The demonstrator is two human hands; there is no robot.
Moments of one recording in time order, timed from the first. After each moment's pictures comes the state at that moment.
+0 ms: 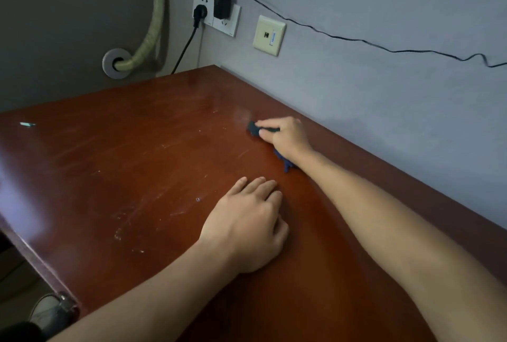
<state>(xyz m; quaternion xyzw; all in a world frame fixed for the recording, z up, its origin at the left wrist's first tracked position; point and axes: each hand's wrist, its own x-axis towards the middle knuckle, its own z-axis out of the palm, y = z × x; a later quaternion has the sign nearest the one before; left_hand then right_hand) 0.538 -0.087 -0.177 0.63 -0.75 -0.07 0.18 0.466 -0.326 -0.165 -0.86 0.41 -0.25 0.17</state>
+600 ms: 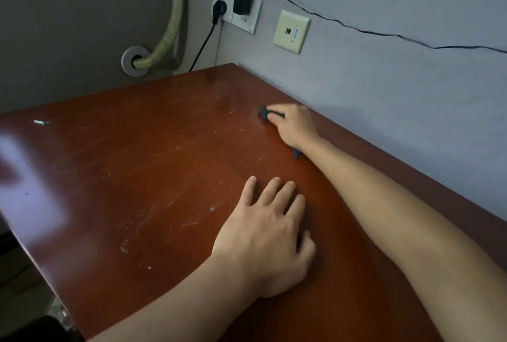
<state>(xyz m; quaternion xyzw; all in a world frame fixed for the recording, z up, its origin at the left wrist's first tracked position) 0.536 -0.091 -0.179 0.65 -0.74 -0.07 0.15 0.508 -0.367 -0.169 -0.88 0.40 -0.24 0.07</state>
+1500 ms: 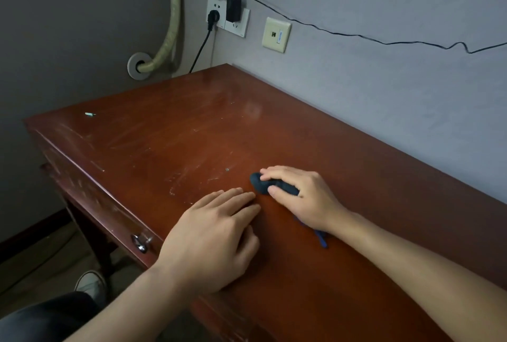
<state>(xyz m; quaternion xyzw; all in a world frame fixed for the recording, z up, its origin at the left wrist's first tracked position) 0.580 0.038 -0.194 0.62 -0.74 0.02 0.25 0.396 -0.119 -0.172 -0.92 0.28 -0.21 0.17</state>
